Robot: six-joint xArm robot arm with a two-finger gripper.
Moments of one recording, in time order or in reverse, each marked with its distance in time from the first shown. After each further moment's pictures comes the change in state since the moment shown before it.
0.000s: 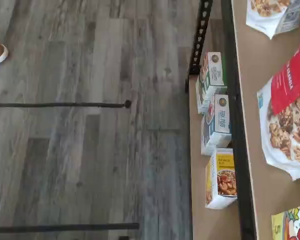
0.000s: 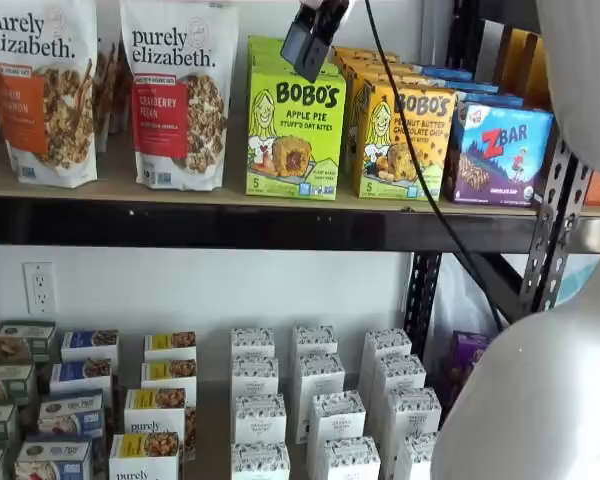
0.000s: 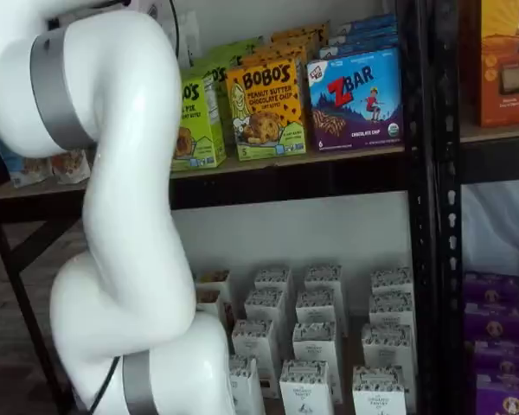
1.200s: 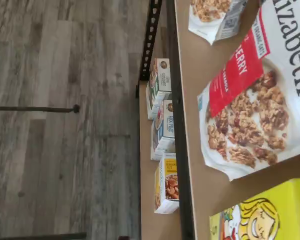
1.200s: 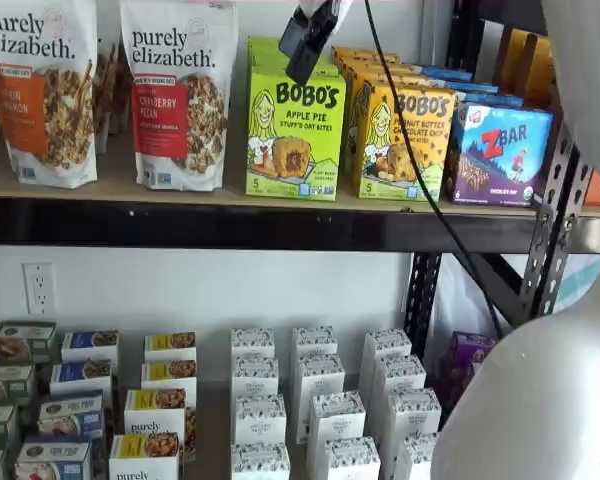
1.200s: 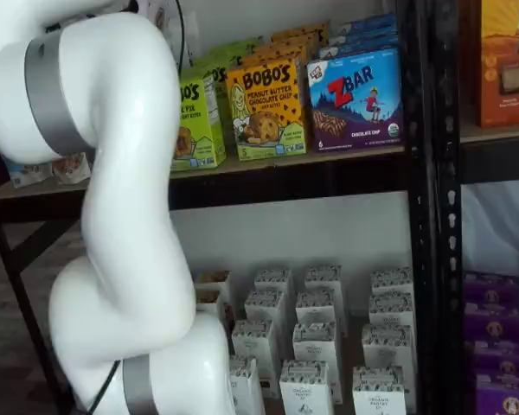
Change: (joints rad) arm 0.006 -0.032 0.088 -0.037 -0.205 -0.020
